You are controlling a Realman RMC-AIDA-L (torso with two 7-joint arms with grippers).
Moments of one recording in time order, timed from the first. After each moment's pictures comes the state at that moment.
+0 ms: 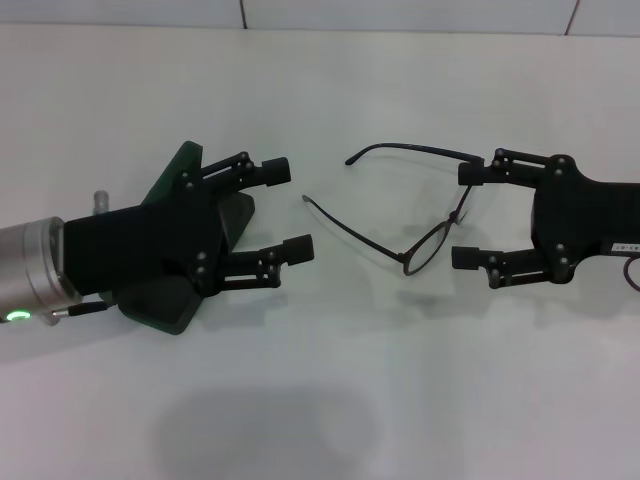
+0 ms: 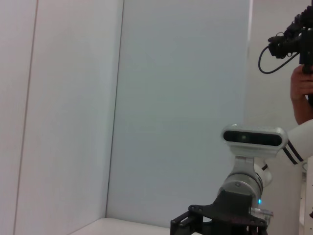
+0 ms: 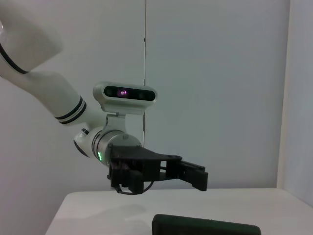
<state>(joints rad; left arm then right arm) -0.64 -2.00 2.84 -0.26 -0.41 1.91 -0.81 0.59 1.86 -1.48 -0.41 -1.16 -1.56 0.93</state>
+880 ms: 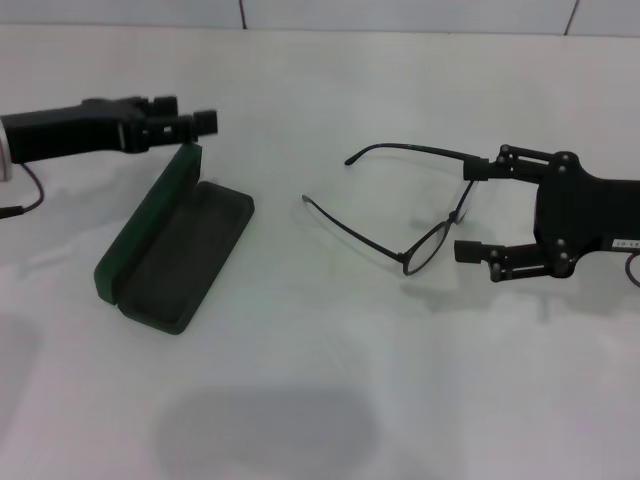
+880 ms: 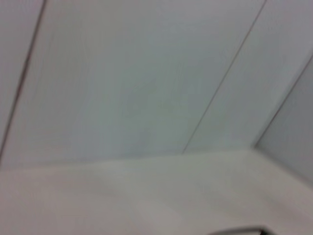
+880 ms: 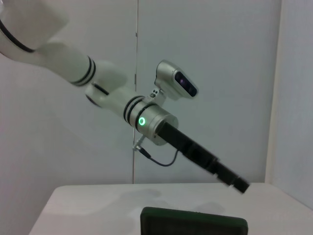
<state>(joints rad) -0.83 -2.05 2.85 -0.75 -0.38 1.70 -1.55 0.59 1.86 -1.47 -0.41 -1.16 -1.53 0.91</state>
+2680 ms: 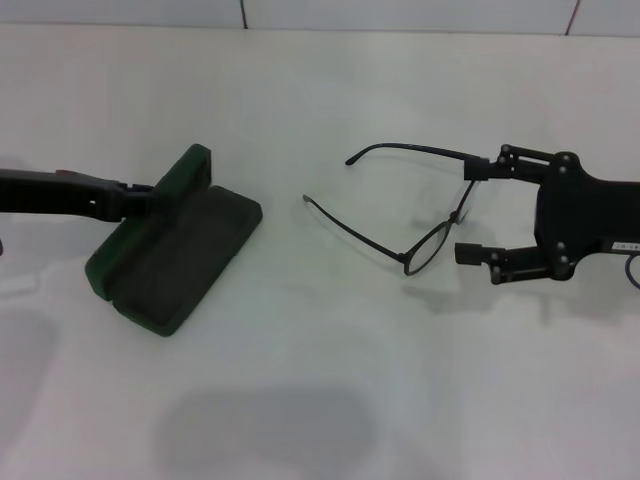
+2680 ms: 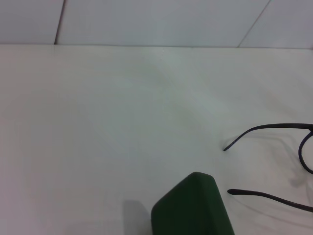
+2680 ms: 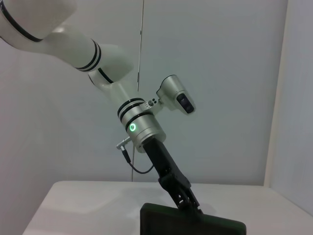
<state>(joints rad) -0.89 -2.09 2.85 -0.92 -0.07 1.67 -1.64 0.58 1.86 -1.47 -0.41 -1.16 -1.53 0.87</state>
